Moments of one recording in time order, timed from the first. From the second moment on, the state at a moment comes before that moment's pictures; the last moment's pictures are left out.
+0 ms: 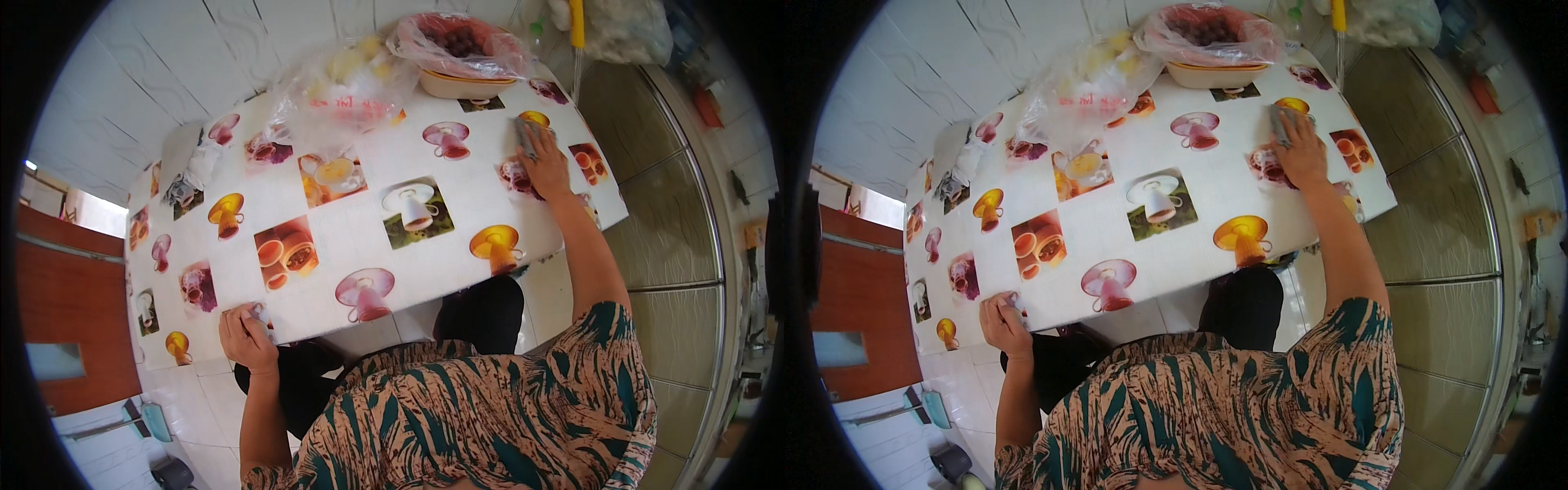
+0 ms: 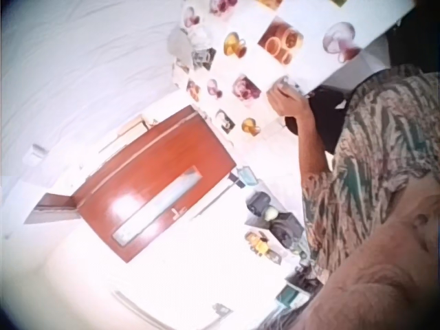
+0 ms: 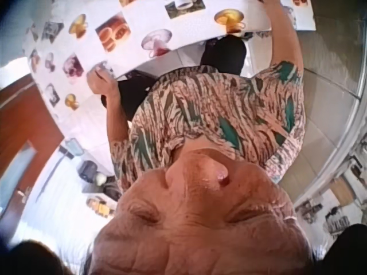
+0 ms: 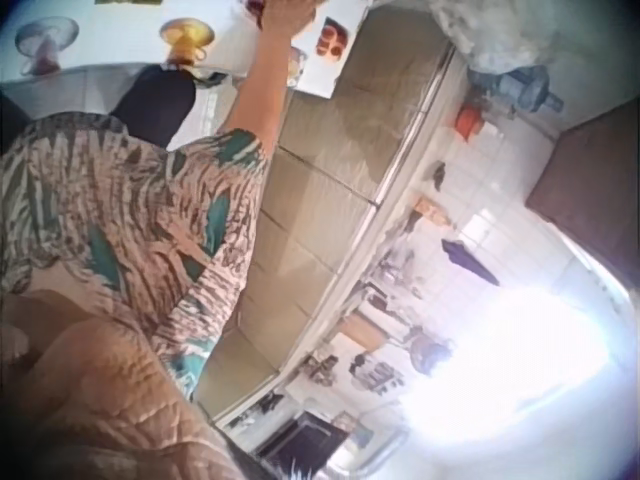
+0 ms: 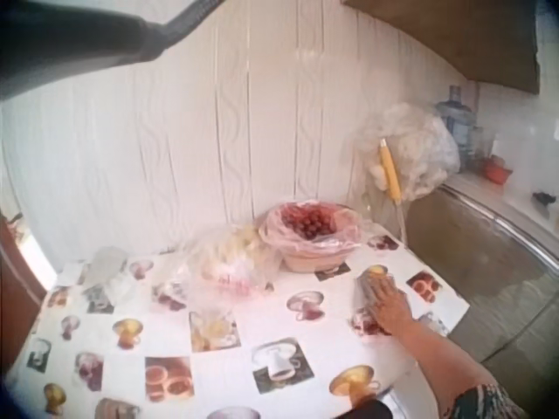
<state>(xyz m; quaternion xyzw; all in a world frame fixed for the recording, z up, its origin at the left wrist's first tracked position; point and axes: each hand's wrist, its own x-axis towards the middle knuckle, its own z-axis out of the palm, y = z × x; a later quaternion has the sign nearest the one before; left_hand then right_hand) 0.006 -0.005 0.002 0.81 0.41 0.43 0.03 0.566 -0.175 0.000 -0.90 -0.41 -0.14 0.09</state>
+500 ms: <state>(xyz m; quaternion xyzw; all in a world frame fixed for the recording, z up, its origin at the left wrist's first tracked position) 0.009 -0.002 -0.017 0.81 0.42 0.42 0.02 0.287 -0.205 -0.006 -0.75 -0.59 -0.11 0.28</state>
